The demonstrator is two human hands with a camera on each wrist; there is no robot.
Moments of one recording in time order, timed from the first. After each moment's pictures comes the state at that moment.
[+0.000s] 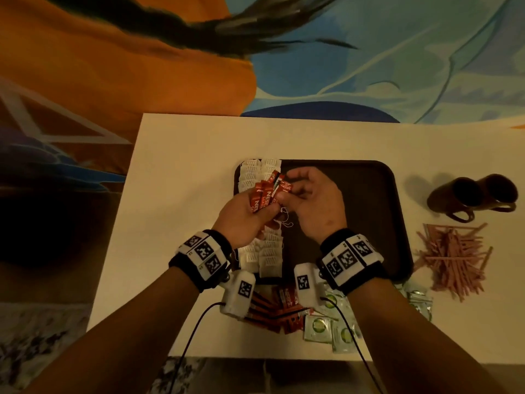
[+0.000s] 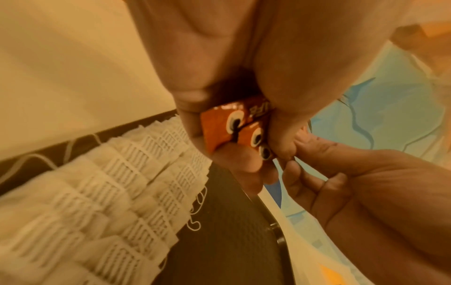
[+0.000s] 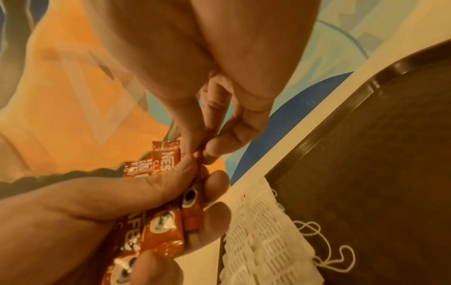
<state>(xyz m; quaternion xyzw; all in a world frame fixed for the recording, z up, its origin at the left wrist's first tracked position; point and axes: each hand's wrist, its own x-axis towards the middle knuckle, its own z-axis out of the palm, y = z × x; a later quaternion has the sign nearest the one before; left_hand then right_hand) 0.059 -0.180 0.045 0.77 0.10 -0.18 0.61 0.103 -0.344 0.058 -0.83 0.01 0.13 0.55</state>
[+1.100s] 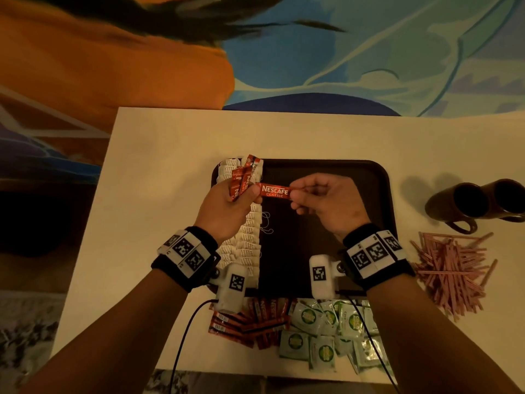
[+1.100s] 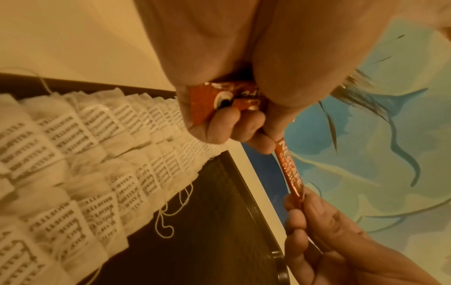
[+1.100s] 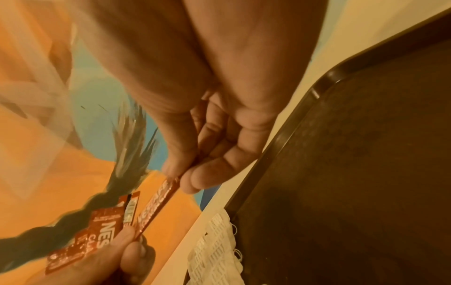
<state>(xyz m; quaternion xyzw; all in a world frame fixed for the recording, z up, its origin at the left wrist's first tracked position) 0.101 -0.211 0.029 0.75 0.20 -0.09 0.63 0.159 -0.422 0.031 -0.74 0.04 0.25 0.63</state>
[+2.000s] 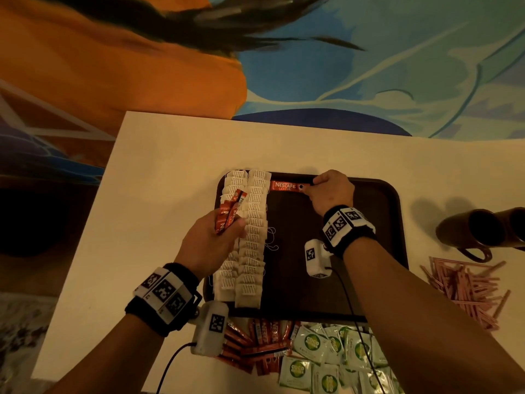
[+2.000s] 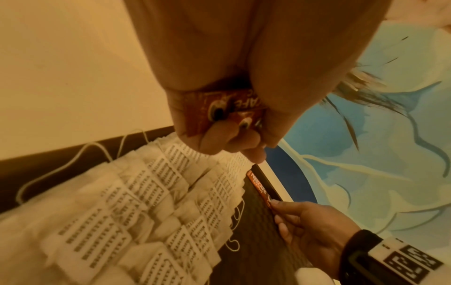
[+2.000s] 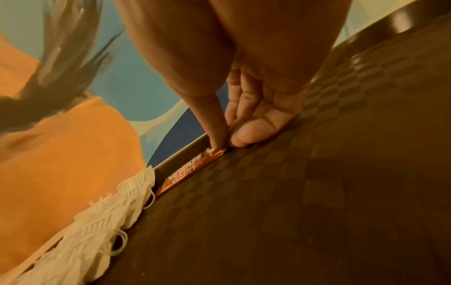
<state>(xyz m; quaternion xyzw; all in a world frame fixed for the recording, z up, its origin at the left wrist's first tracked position) 0.068 -0.180 0.012 0.80 0.23 -0.11 0.54 0.237 -0.389 -0.040 -0.89 0.19 0.15 0.39</state>
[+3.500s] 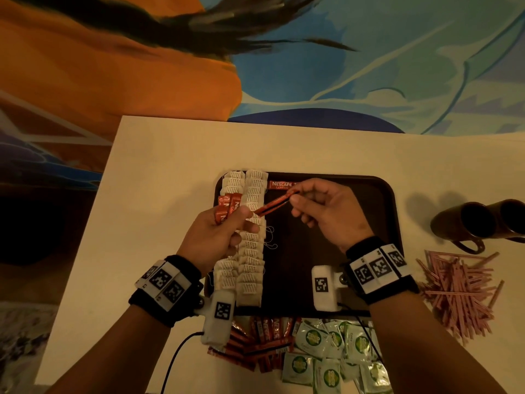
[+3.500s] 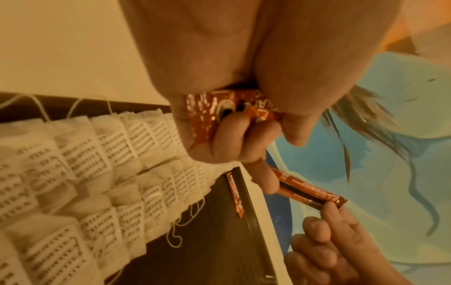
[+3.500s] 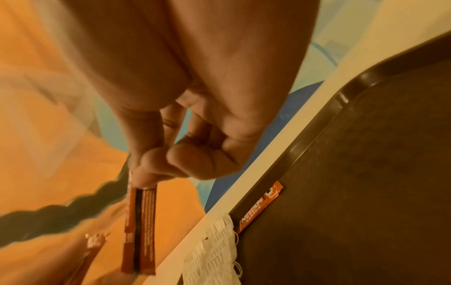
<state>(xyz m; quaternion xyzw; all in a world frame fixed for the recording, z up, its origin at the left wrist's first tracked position) 0.079 -0.189 0.030 0.65 0.27 -0.15 0.70 0.169 -0.411 0.029 -0.73 -0.04 0.24 0.63</state>
